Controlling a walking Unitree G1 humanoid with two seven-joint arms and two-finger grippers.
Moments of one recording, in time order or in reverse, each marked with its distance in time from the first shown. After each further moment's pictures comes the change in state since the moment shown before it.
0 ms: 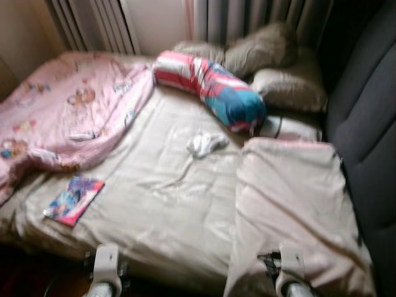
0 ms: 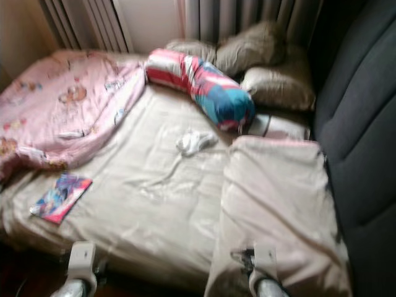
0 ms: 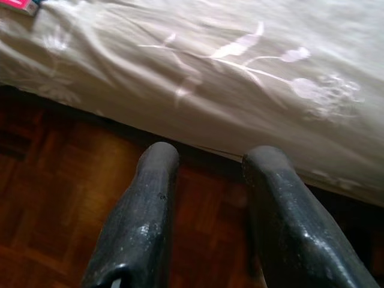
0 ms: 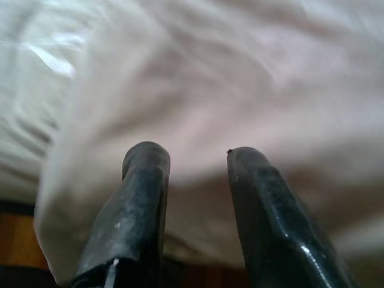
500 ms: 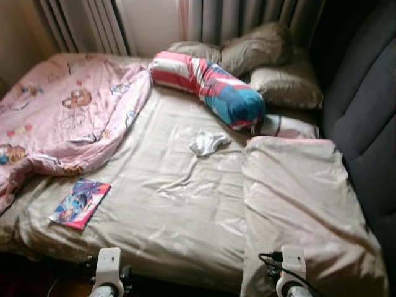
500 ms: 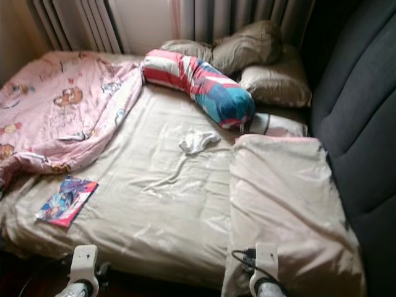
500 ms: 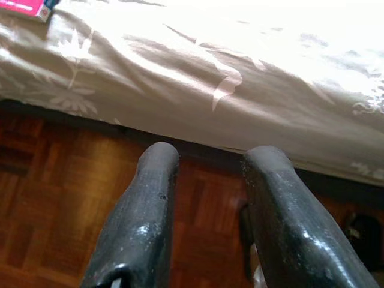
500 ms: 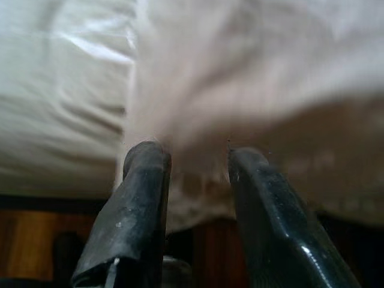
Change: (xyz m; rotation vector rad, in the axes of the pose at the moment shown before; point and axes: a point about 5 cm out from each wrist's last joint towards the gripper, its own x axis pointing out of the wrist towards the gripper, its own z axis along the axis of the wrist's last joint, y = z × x) left arm 0.002 0.001 0.003 0.012 0.003 -0.004; right arm 0.000 0.000 0.000 0.019 -0.009 -0.017
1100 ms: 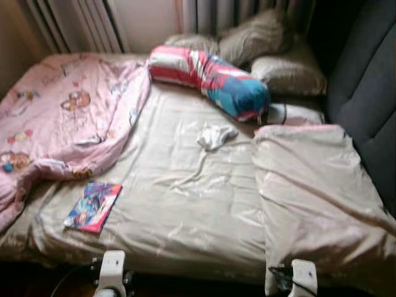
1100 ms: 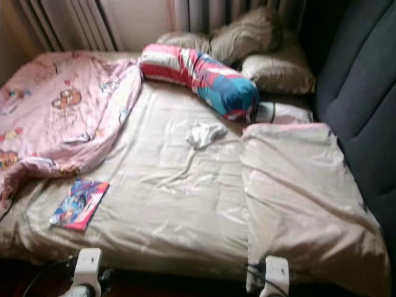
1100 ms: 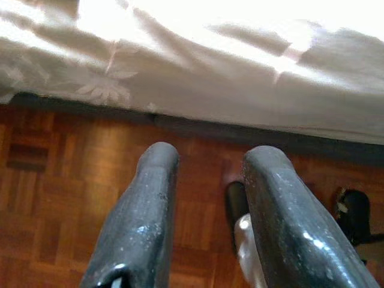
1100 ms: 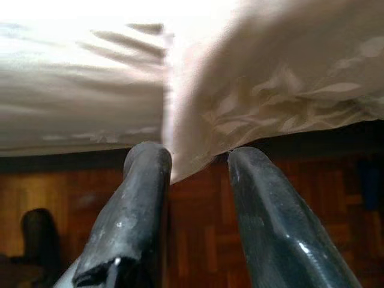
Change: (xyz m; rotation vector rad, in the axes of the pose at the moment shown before) left arm -0.001 0.002 -0.008 0.041 0.061 -0.014; right arm -0.007 -0.006 -0.022 0.042 0.086 -0.041
